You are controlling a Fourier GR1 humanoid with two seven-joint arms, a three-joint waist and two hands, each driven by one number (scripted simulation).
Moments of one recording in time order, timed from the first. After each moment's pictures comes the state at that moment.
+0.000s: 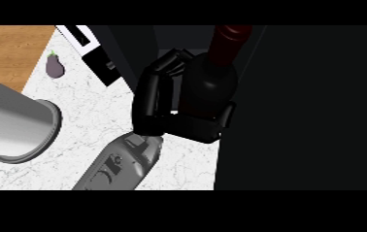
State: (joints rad) left arm -0.55 0.00 -0.45 -1.60 0.14 0.59 0.08; right arm -0.02 -0.04 0.05 -2.48 -0.12 0.16 0.61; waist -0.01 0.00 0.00
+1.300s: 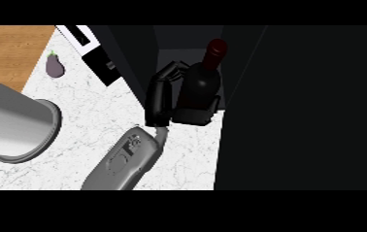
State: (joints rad) left arm -0.54 0.00 -0.46 -1.23 0.27 0.62 -0.28; right arm -0.08 -0.06 0.05 -2.47 -0.11 0.14 0.65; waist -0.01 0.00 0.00
